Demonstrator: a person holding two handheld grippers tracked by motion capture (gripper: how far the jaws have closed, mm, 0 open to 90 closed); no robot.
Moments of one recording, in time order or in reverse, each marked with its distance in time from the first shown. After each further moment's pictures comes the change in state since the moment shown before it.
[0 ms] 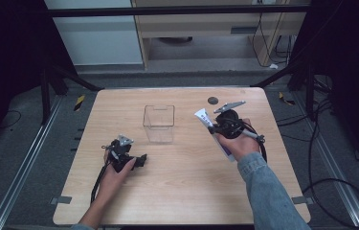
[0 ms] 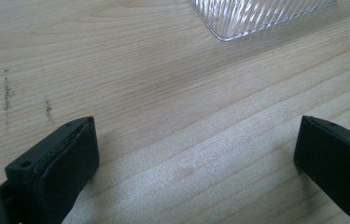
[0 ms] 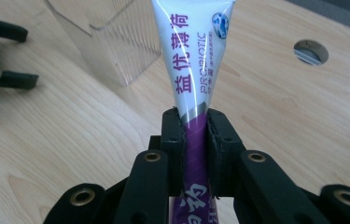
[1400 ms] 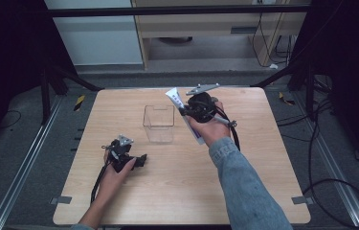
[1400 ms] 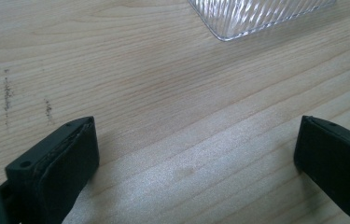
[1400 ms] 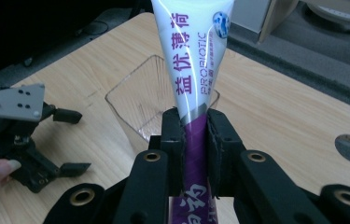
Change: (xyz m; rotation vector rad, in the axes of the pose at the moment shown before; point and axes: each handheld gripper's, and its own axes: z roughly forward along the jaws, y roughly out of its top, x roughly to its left) left arm 0.000 0.000 0.000 -0.002 0.000 0.001; right arm 0.049 0.076 0.014 -0.174 0.068 -0.027
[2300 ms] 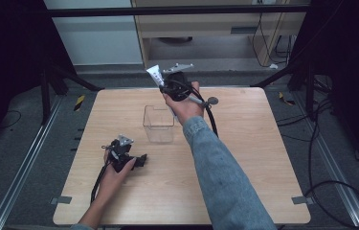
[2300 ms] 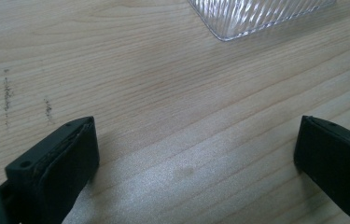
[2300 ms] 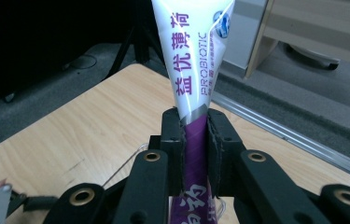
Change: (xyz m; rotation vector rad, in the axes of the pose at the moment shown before) left arm 0.000 0.000 0.000 0.001 0.000 0.000; right arm 0.008 0.062 0.061 -0.112 -0.061 0.001
